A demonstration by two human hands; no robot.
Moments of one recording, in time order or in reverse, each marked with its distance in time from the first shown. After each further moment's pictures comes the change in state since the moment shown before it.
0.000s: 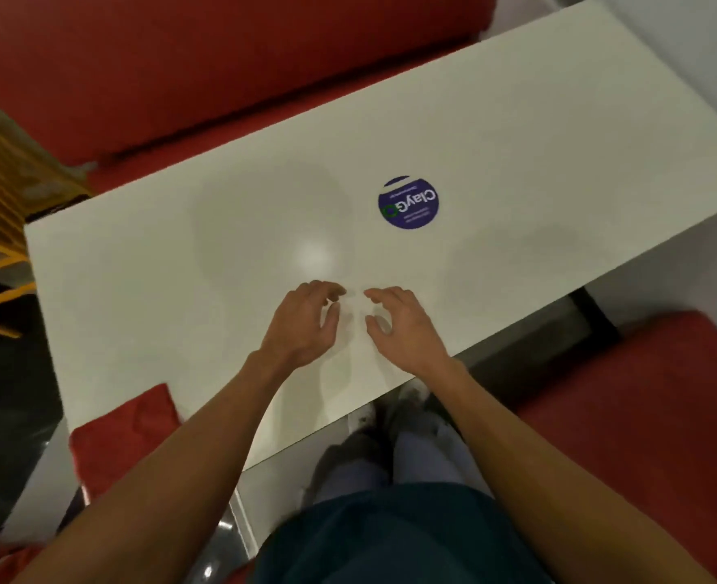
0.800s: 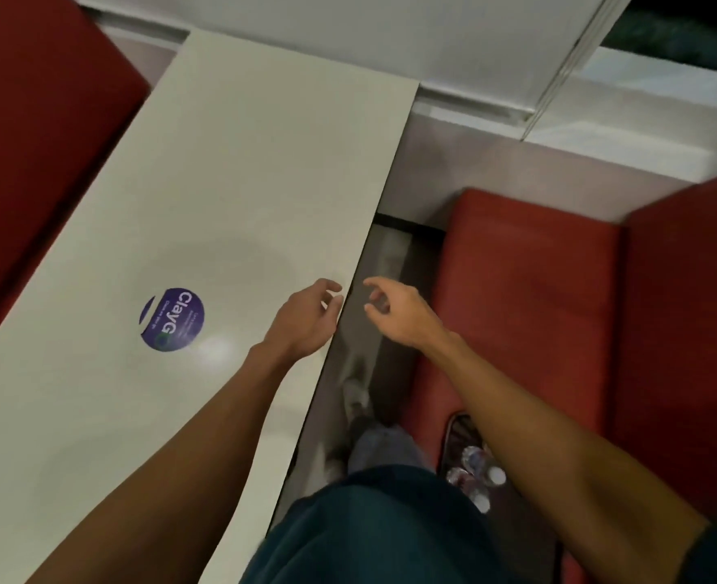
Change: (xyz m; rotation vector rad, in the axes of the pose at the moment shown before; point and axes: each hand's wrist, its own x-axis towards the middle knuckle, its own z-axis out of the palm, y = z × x) left_hand 0.159 0.271 0.134 -0.012 -0.636 0.311; right_hand -0.101 0.173 -0.195 0.119 0.459 0.555
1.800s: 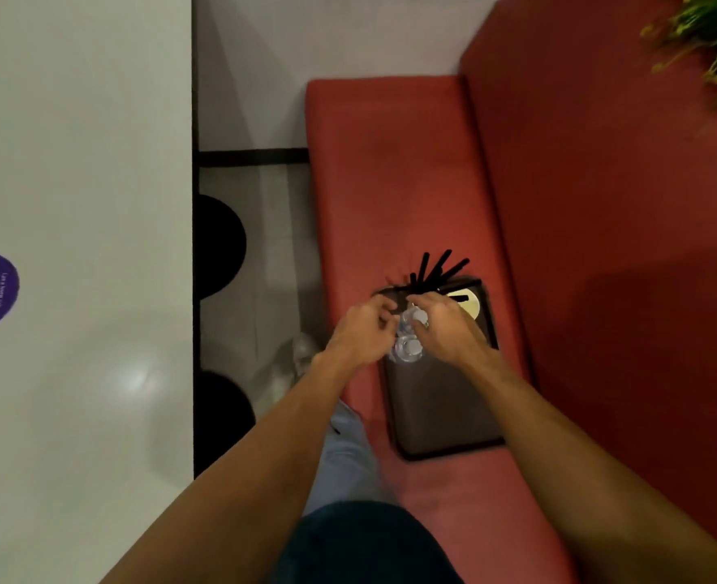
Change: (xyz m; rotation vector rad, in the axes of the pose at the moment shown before) left_hand -0.154 0.028 0.280 -0.053 -0.506 0.215; right_hand -0.325 0.151 0.062 -0.233 0.184 0.495
